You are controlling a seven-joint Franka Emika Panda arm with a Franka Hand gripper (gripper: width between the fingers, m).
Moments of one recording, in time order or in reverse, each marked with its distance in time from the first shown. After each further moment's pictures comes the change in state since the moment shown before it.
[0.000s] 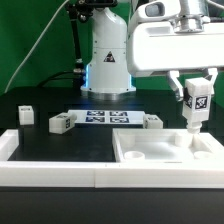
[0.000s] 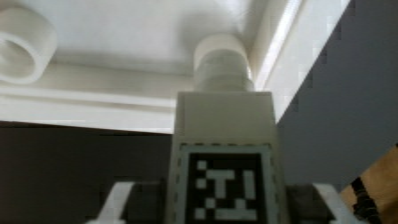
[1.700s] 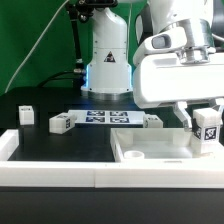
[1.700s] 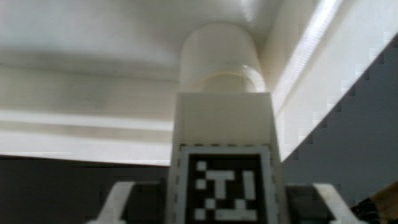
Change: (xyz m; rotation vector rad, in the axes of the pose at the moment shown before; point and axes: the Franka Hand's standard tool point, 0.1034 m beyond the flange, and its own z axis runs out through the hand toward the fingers) arm -0.005 -0.005 0.049 0.003 0.098 -0.028
